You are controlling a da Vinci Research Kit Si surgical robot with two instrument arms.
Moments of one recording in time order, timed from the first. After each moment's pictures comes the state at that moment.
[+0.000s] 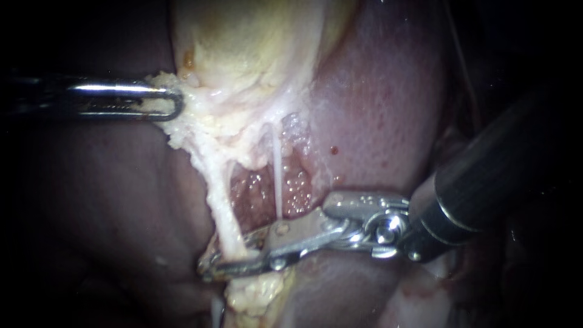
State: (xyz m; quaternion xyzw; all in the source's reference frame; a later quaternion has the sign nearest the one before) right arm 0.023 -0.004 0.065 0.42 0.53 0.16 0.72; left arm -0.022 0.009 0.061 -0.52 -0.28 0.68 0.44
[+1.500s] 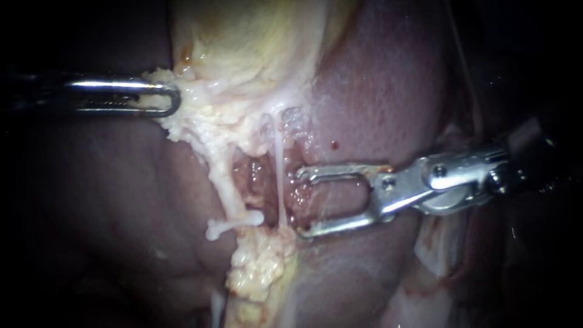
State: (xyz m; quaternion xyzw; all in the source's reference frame) right arm 0.008 0.002 0.063 0.20 0.60 0.09 0.77; left arm -0.021 0.009 0.061 -0.52 -0.28 0.68 0.44
